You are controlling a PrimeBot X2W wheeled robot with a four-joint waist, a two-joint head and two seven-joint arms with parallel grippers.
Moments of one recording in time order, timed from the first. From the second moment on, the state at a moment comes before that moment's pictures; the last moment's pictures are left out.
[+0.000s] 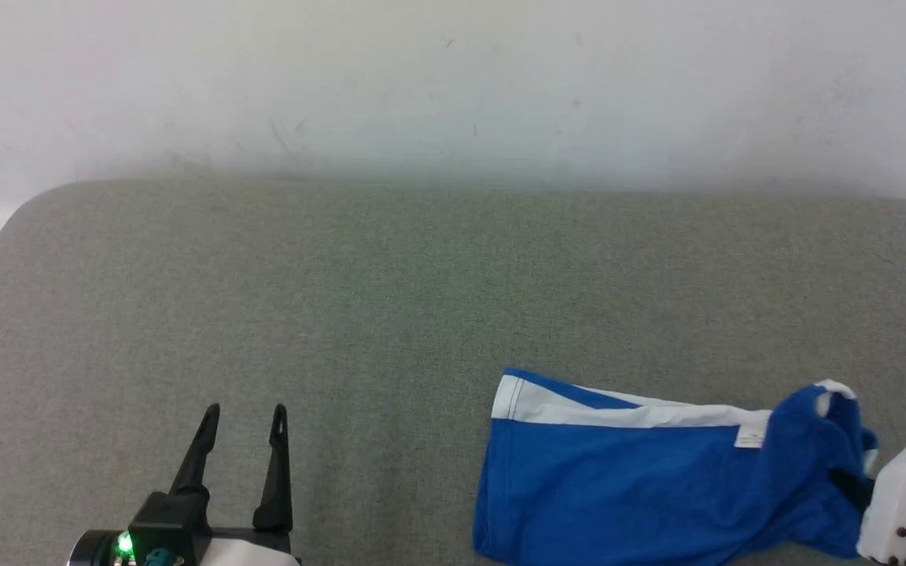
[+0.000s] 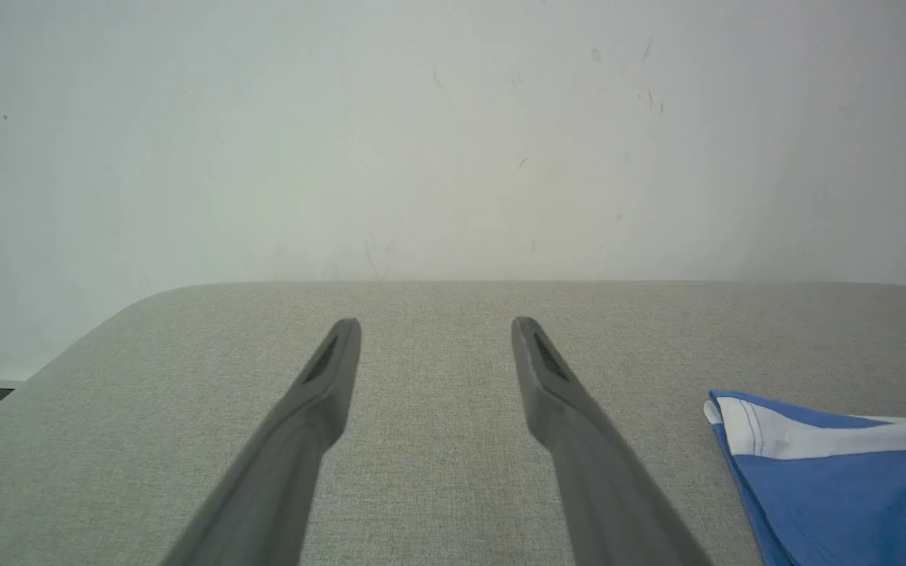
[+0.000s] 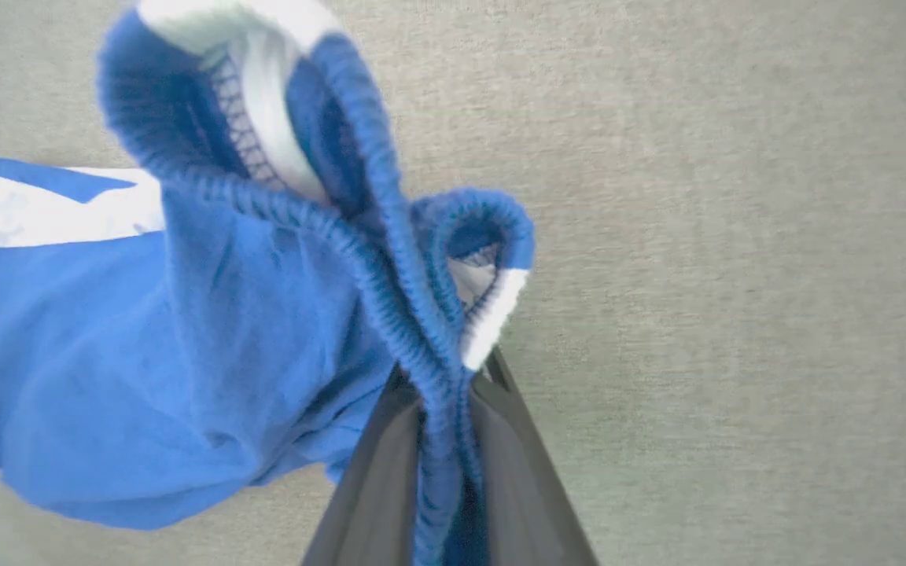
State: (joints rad) left arm 0.11 0.33 -0.30 -0.06 -0.32 0.26 -0.26; right arm 0.01 -0.26 -0.21 0.10 0.42 0.13 0.77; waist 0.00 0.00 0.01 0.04
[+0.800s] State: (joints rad) left arm 0.06 0.31 -0.33 -0.03 -0.31 0.25 -0.26; right arm -0.16 -0.05 0.24 0.29 0.72 0.13 0.62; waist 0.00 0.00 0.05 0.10
